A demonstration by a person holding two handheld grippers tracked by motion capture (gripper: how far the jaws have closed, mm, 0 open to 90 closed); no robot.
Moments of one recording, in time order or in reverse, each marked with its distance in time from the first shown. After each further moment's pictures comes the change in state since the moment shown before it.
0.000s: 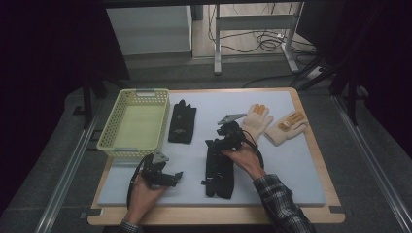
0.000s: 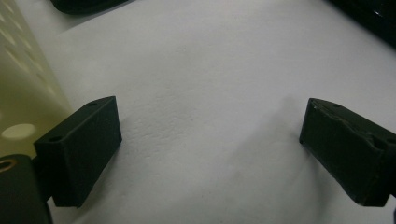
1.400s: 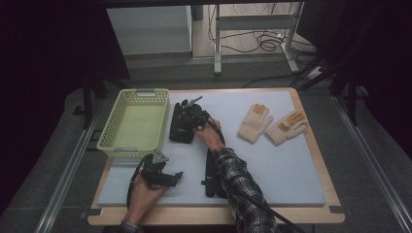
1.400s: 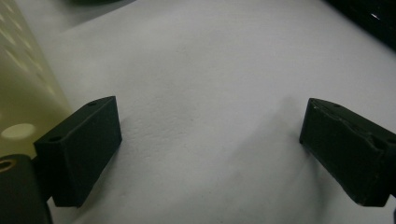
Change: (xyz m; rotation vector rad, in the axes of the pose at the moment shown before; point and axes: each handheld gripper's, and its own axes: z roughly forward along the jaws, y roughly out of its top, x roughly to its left) left arm 0.000 0.000 0.000 -0.002 -0.002 -0.003; right arm -0.012 0.072 0.145 0.125 -0.106 -0.063
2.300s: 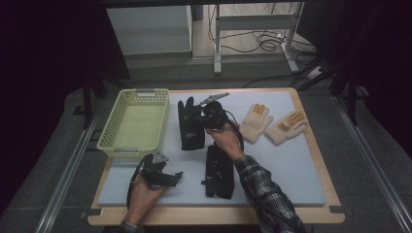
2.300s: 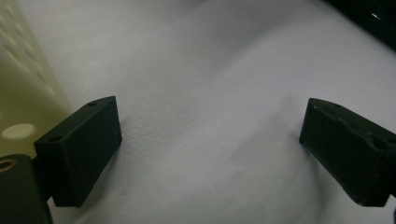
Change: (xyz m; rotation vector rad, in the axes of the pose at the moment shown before) left arm 0.000 0.000 0.000 0.001 0.001 0.002; right arm 0.005 -0.014 -0.122 -0.169 0.130 0.074
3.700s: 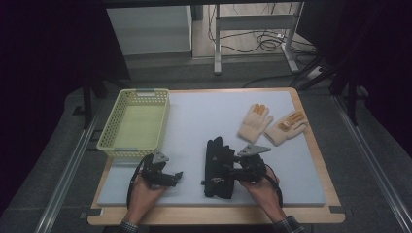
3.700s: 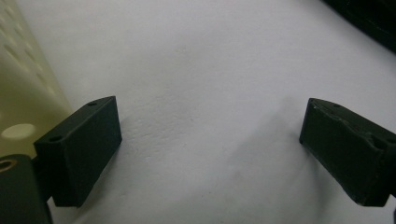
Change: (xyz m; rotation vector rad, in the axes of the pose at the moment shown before) left arm 0.000 0.000 0.000 0.001 0.000 0.000; right arm 0.040 -0.149 -0.102 0.019 -0.126 0.048
